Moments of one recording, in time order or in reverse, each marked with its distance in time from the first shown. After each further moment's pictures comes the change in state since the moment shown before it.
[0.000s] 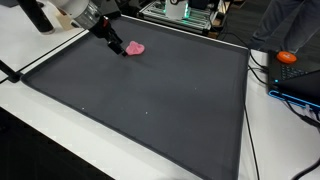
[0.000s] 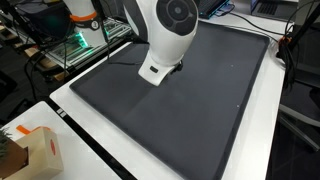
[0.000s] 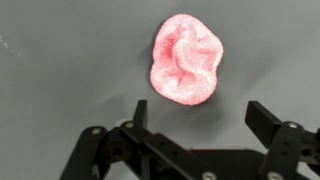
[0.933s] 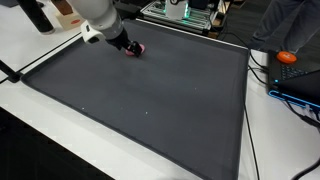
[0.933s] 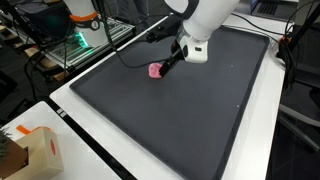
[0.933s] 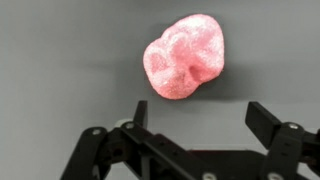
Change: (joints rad) arm 0.120 0.006 0.084 0.037 -0.341 0.001 -0.339
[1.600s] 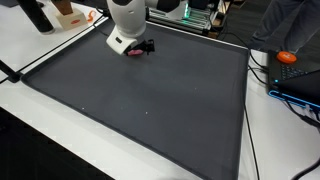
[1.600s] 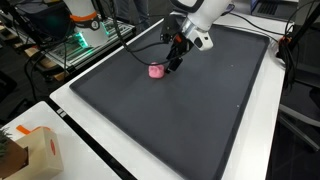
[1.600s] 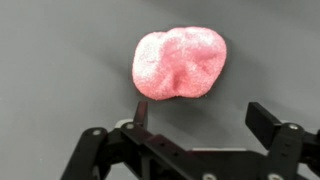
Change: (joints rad) arm 0.057 -0.033 0.077 -0.111 -0.225 0.064 -0.253
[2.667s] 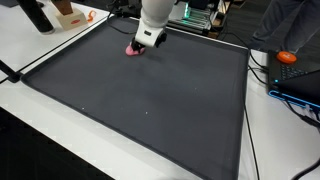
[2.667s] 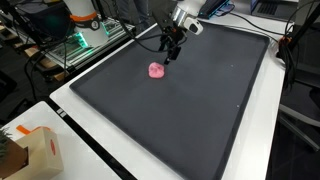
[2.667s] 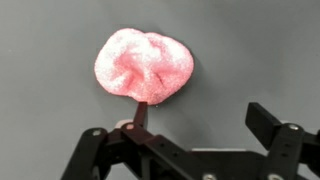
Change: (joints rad) arm 0.016 -0.152 0.071 -0.247 -0.121 0.140 -0.184
